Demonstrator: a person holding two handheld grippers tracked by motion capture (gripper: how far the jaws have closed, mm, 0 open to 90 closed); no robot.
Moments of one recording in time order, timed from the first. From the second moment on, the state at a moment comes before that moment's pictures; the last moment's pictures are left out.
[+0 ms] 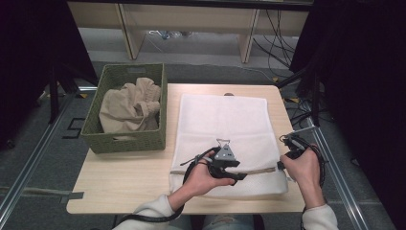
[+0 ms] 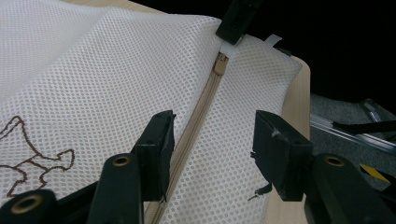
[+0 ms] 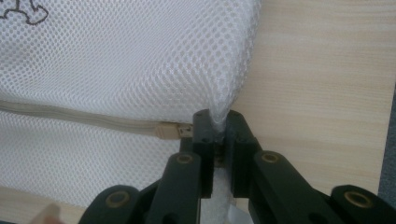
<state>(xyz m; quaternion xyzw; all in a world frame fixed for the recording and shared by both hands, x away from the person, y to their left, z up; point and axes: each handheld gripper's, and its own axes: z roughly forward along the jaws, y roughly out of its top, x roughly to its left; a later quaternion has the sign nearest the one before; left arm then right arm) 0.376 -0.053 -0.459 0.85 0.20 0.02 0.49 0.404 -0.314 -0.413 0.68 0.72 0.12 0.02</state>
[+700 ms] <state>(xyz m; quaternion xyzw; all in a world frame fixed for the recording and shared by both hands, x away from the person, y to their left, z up) 0.380 -0.090 -0.458 0.85 0.19 0.01 0.50 0.398 -0.306 -0.399 0.67 0.73 0.14 0.03</state>
